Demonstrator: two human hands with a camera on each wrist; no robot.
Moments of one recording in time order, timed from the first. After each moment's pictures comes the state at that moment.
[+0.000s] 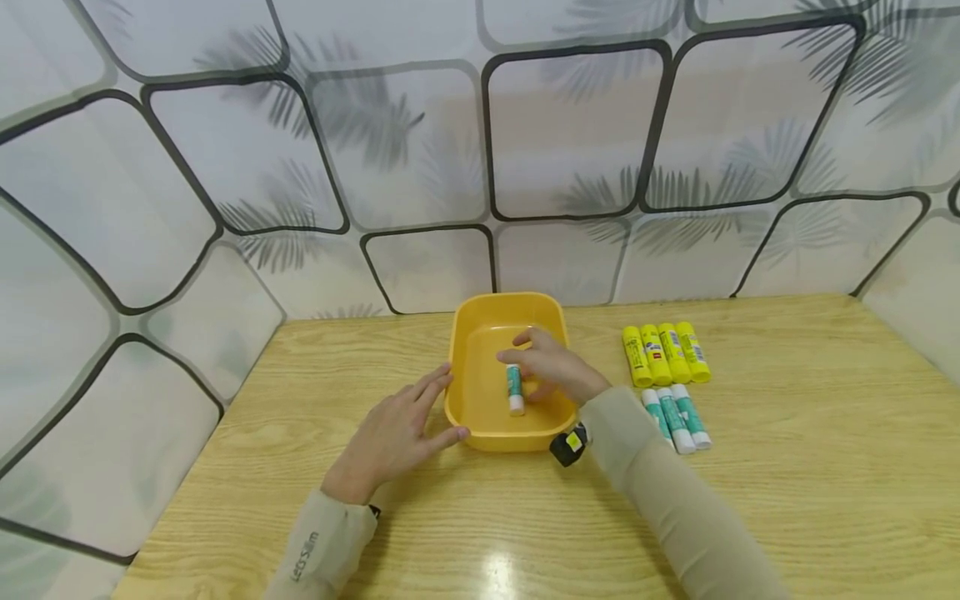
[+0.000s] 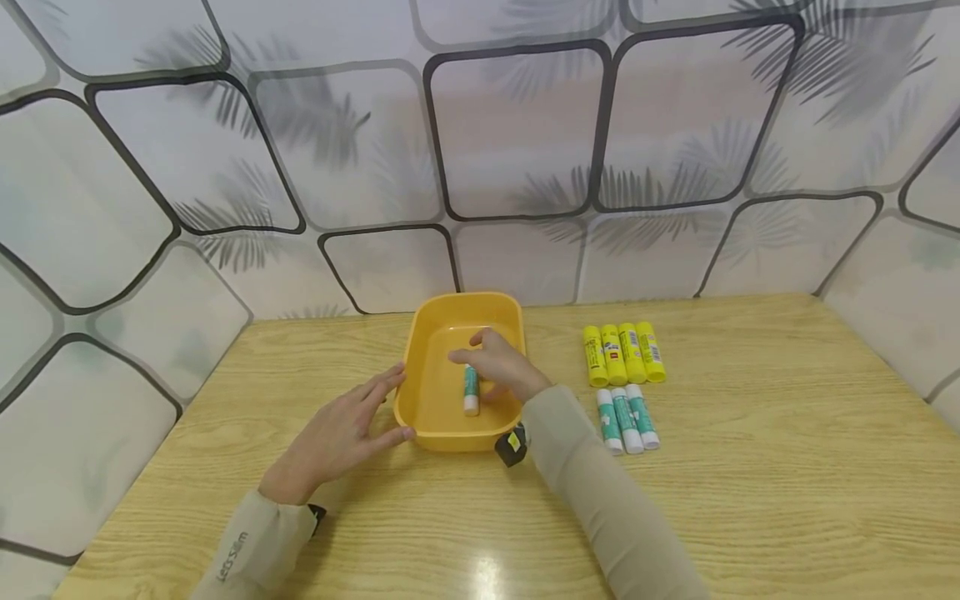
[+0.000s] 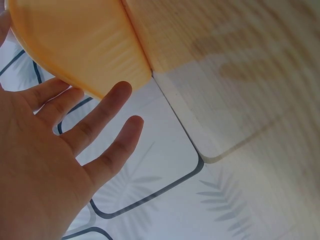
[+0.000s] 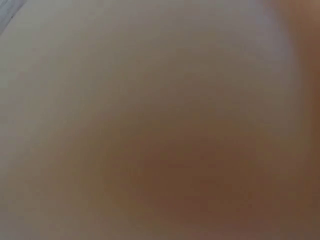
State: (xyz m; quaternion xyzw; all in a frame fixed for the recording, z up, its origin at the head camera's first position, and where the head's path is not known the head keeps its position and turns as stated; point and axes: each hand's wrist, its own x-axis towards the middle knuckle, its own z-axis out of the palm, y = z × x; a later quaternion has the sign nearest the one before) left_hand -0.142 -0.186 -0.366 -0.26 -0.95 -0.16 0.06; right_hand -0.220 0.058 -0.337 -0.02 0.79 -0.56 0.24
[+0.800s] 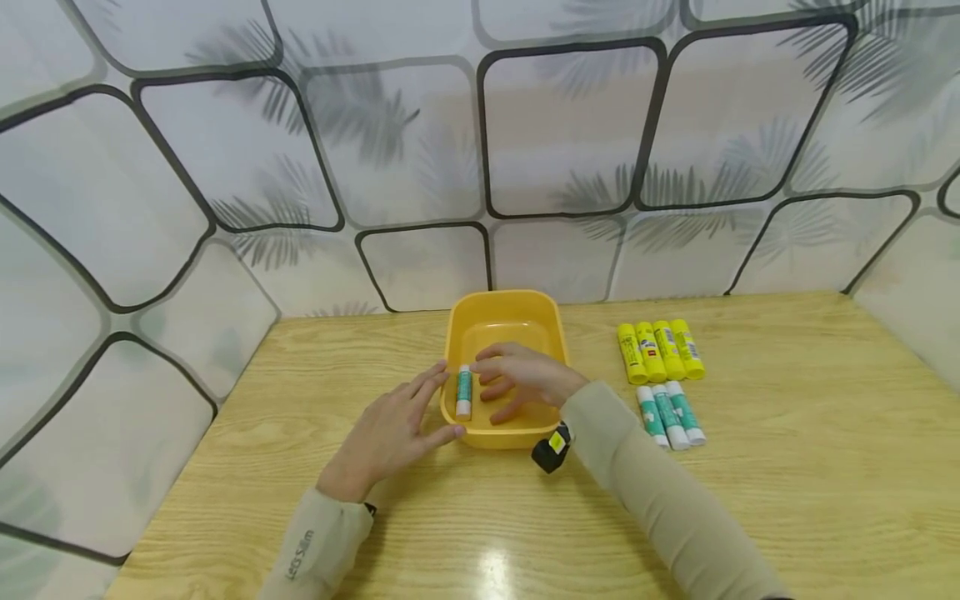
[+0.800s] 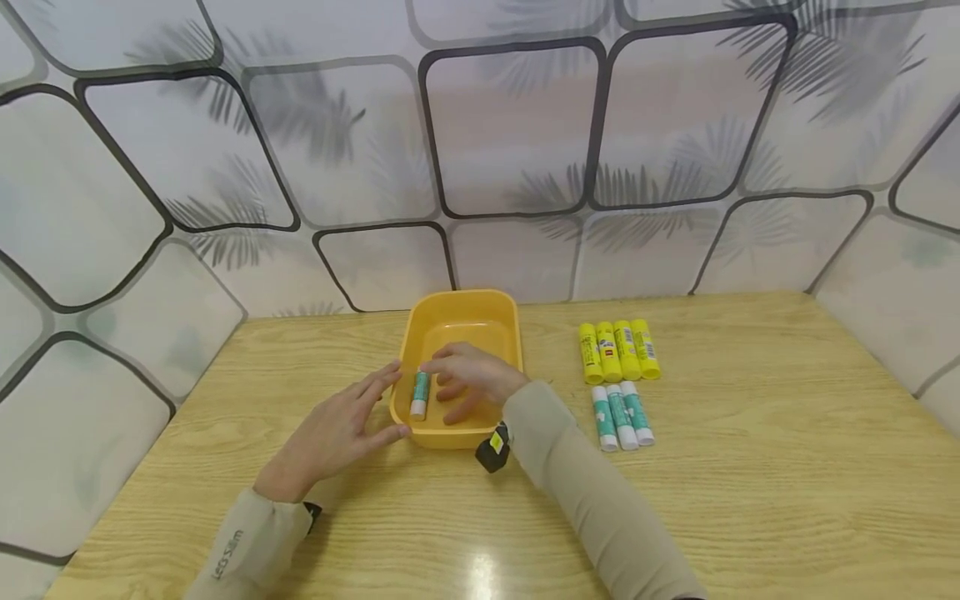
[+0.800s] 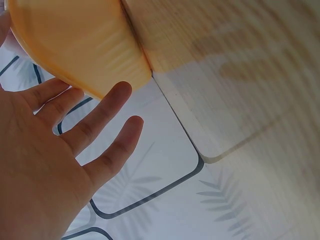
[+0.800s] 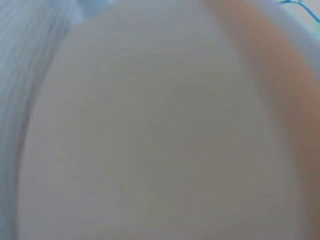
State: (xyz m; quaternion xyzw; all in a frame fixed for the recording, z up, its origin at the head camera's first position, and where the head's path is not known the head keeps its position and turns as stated) left_hand -0.144 -0.186 -0.366 -0.27 -0.95 -0.17 0.06; right_hand -0.217 0.037 -0.346 -0.06 0.71 -0.61 0.34
